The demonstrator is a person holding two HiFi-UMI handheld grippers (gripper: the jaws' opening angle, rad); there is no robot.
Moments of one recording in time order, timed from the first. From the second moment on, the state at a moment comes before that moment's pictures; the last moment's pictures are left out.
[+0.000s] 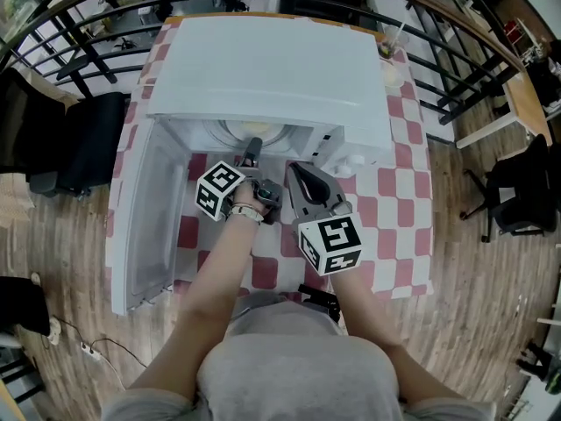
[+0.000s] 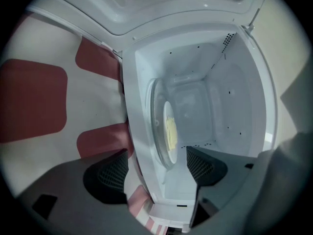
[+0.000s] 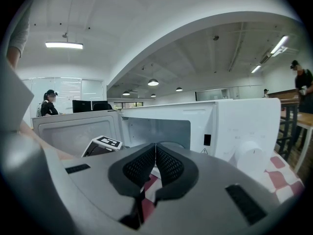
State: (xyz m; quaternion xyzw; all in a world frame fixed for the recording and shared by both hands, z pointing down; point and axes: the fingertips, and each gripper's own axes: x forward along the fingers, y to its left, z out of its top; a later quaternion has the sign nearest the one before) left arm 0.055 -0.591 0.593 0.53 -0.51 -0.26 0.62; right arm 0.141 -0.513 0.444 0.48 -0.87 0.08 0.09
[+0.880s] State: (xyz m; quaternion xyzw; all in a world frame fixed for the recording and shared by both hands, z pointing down) left arm 0.054 -0.609 0.620 0.45 -0.56 -0.23 0.65; right arm 0.151 -0.520 0.461 0.48 -0.86 0.10 0.11
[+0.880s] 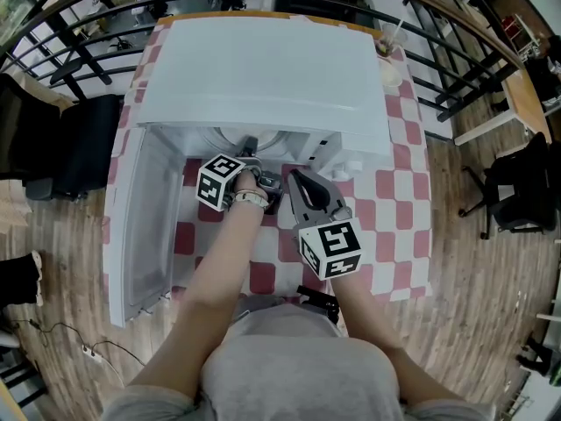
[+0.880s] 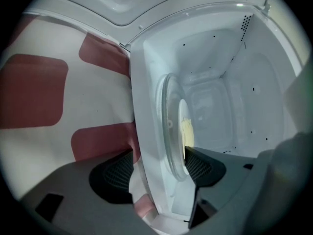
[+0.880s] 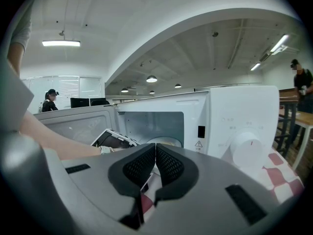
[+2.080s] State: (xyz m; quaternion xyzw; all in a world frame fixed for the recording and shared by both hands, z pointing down) left arm 0.048 -0.589 0.599 0.46 -0.55 -0.25 0.65; right arm 0.150 -0.500 0.447 0.48 -0.87 0.08 0.11
